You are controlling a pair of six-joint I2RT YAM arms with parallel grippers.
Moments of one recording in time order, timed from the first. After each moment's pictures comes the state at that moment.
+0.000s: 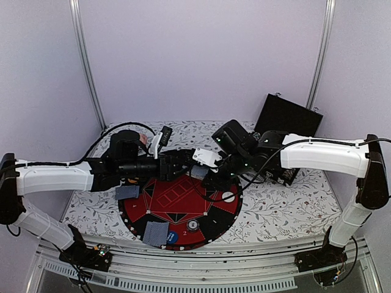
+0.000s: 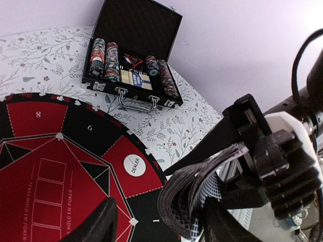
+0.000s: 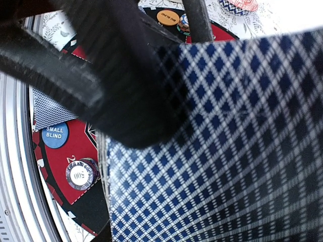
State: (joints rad) left arm -0.80 1.35 0.78 0.25 0.32 -0.48; right arm 1.02 1.68 1.38 -0.56 -0.04 -0.28
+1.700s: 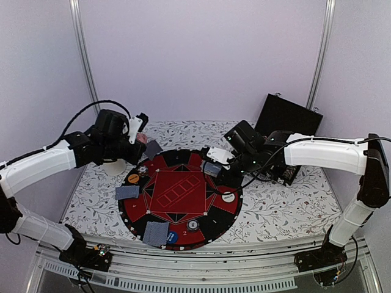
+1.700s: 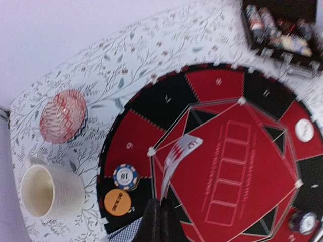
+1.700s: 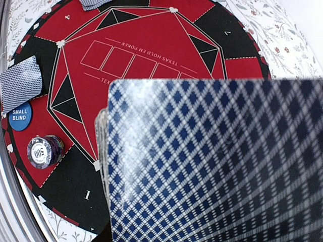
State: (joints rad) left arm -0.62 1.26 1.02 -0.40 -0.12 -0.02; right arm 0.90 1.67 1.29 -0.56 -0.03 -0.28
